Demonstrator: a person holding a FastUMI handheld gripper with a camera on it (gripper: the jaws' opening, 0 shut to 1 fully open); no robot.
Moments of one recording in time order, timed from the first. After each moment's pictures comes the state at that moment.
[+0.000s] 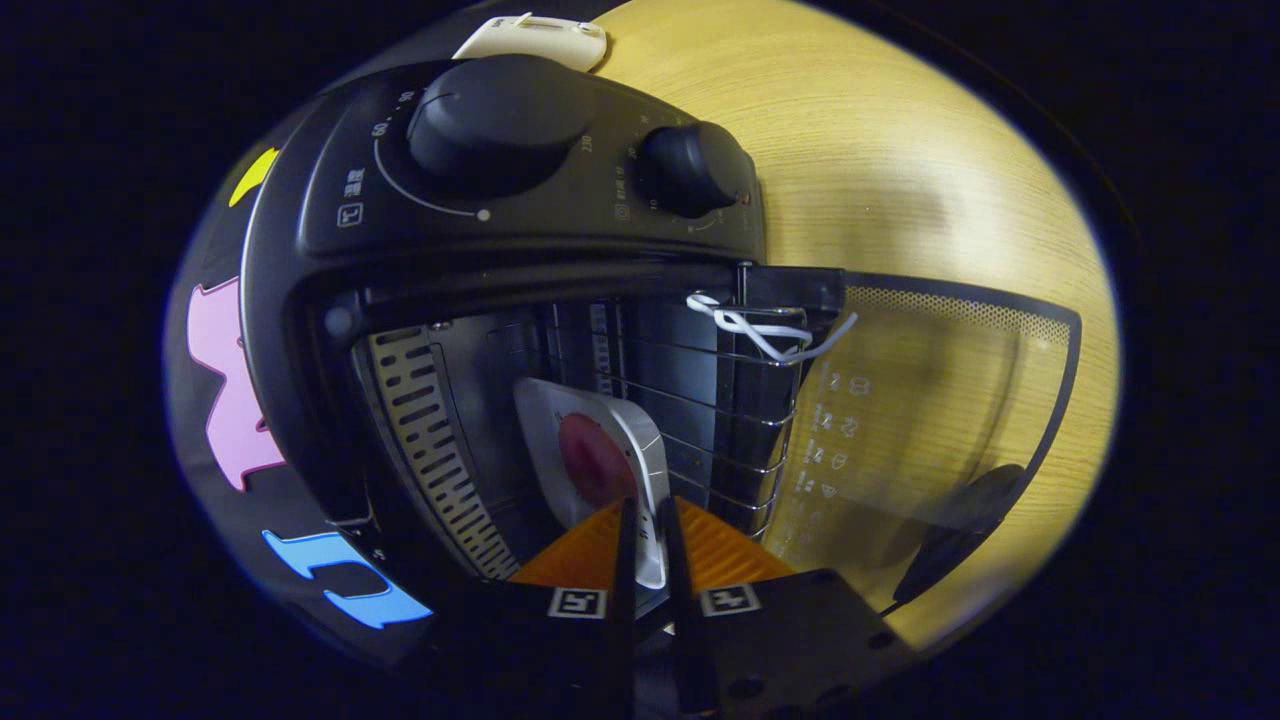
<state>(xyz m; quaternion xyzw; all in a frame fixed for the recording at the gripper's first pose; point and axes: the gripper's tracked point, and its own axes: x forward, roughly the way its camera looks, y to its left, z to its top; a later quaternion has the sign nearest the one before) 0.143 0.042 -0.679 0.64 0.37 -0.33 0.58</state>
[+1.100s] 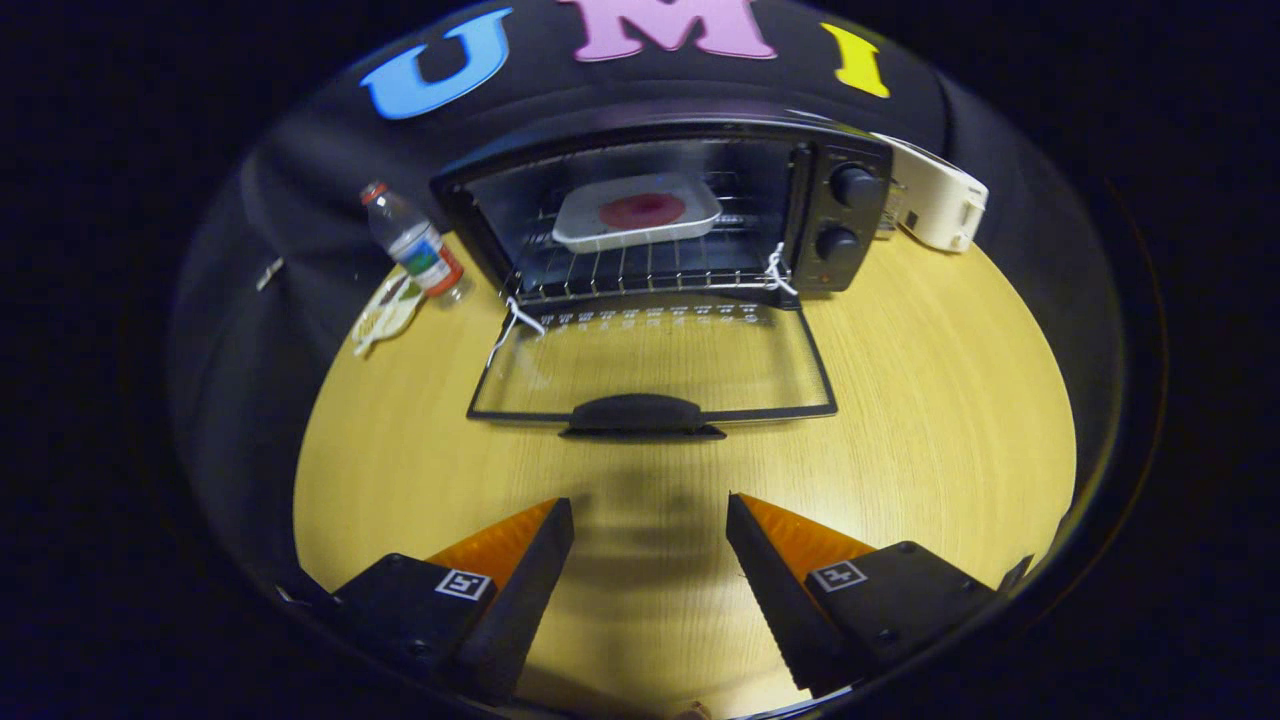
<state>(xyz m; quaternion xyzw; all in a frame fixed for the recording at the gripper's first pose) -0.076 0.070 -0.664 -0.01 0.58 -0.02 0.82</state>
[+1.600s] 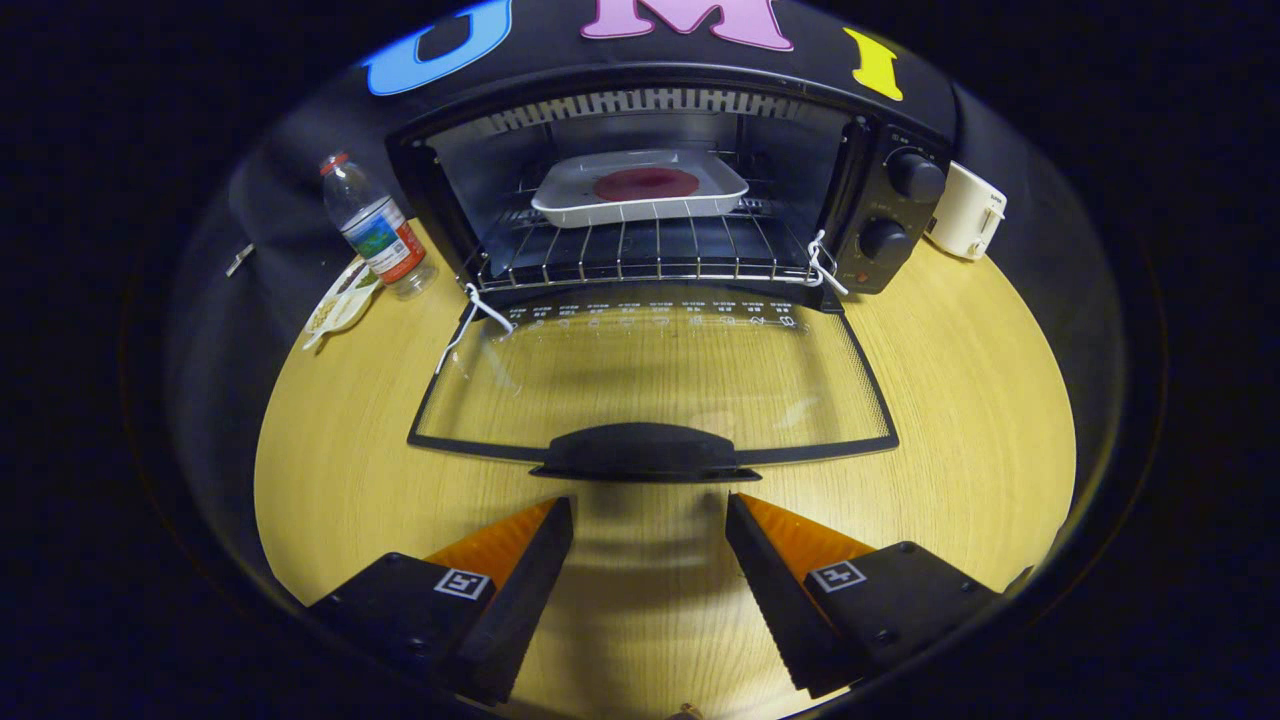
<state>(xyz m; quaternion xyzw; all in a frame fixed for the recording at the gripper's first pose) -0.036 0.059 -0.711 0.00 0.57 -0.07 0.82</state>
